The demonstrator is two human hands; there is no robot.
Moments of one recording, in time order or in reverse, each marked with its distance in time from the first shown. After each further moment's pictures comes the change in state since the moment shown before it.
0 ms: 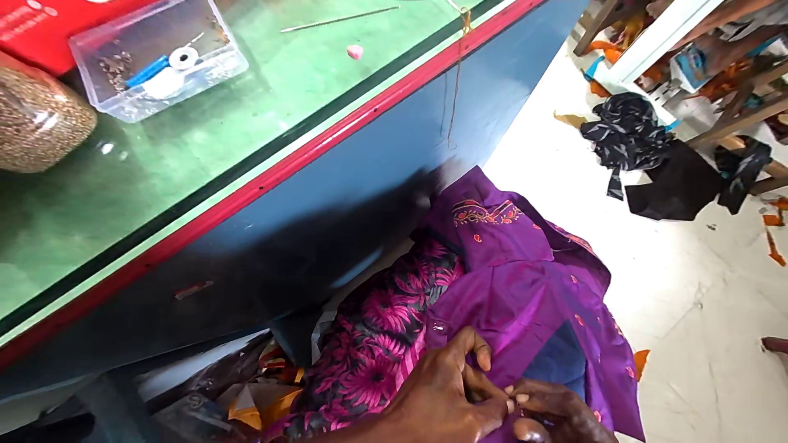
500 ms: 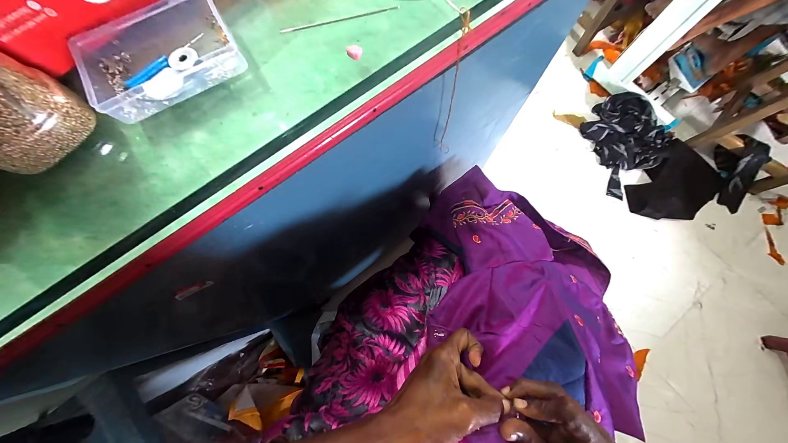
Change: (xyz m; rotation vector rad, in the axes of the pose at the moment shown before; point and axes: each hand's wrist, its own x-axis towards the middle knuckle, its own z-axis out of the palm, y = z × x) left_hand 0.003 -0.002 0.001 -0.199 0.007 -0.107; right_hand -0.001 0.009 -0.002 0.058 -0.041 -0.032
